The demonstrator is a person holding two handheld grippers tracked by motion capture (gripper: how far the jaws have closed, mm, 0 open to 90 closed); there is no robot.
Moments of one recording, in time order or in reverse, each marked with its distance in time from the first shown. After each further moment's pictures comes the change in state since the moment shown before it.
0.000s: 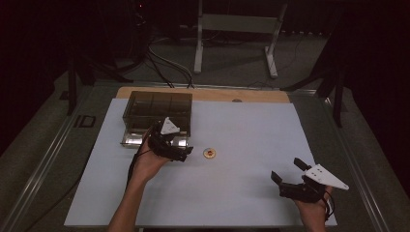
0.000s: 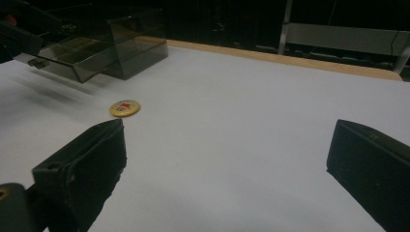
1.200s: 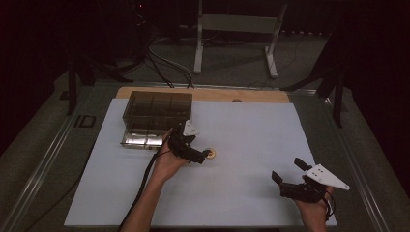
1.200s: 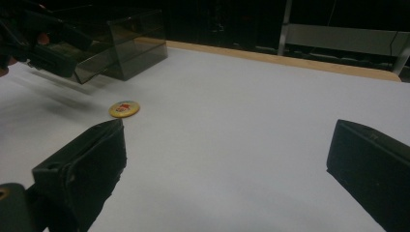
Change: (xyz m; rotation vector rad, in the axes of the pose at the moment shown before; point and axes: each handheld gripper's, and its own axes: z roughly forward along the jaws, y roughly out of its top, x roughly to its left) left arm -0.030 0.015 0.042 0.031 -0.050 0.024; right arm -0.001 0.000 -0.001 -0.003 -0.001 -0.001
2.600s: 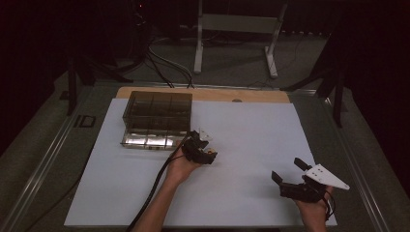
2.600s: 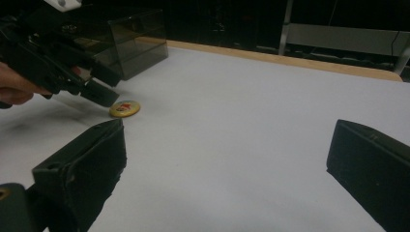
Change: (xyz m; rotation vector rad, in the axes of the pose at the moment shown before) left arm -0.023 -0.003 0.046 0.093 -0.001 -0.003; right arm 0.000 0.000 0.000 0.002 0.003 -0.001
